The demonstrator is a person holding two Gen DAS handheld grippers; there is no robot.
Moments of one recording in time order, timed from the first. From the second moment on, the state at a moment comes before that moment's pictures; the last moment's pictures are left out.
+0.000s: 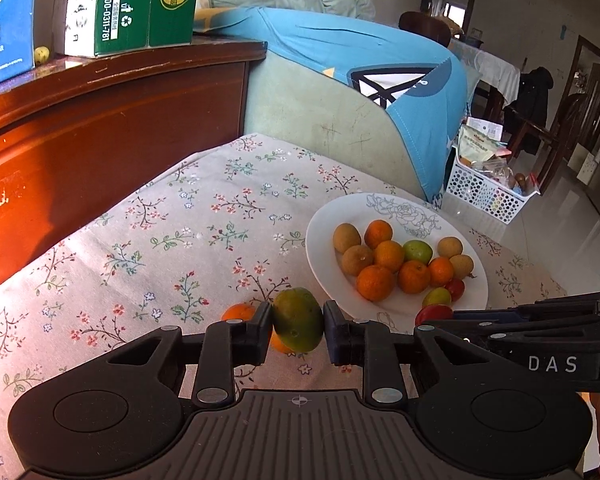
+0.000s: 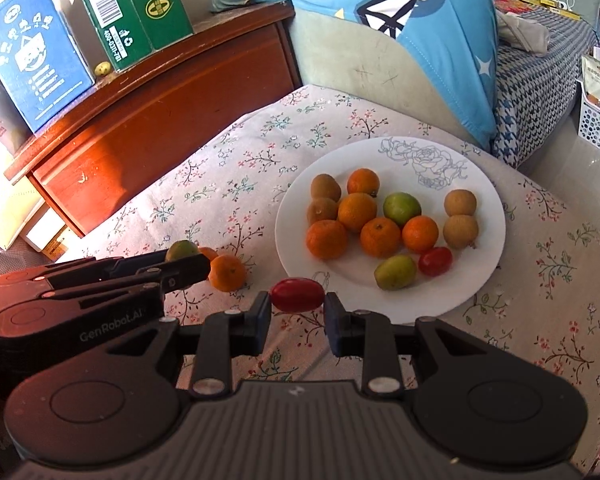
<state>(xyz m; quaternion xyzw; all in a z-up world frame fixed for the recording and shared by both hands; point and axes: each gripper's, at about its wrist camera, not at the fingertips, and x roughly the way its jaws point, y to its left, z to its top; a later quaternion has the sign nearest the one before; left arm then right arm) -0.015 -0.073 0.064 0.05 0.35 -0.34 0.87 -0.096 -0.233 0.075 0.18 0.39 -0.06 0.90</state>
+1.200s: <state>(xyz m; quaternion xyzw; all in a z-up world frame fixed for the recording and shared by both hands) 0.039 -0.187 0.058 0.00 0.33 -0.43 0.84 -0.053 -0.353 0.079 0.26 0.32 -0.16 0.90</state>
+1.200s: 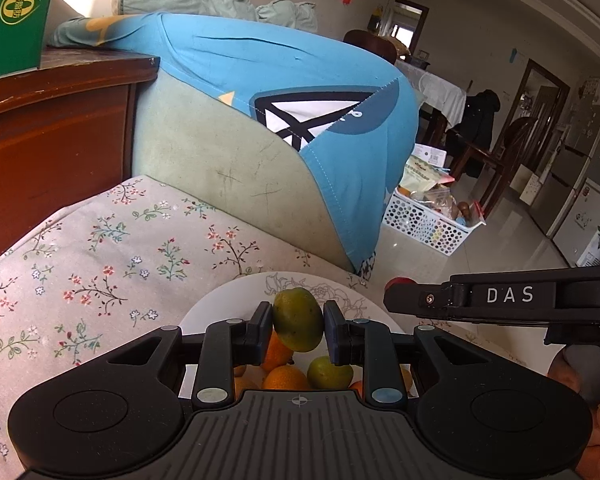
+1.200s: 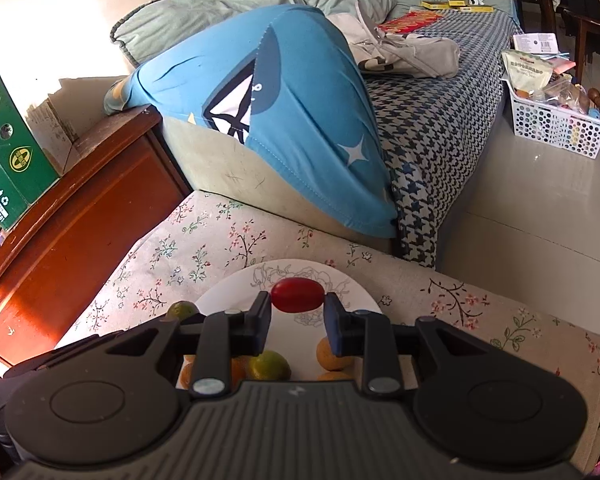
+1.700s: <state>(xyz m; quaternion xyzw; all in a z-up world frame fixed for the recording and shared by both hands) 0.053 -0.196 0.047 -0.01 0.34 -0.42 0.84 -0.036 -0.361 0.058 0.28 0.34 -0.18 0.88</state>
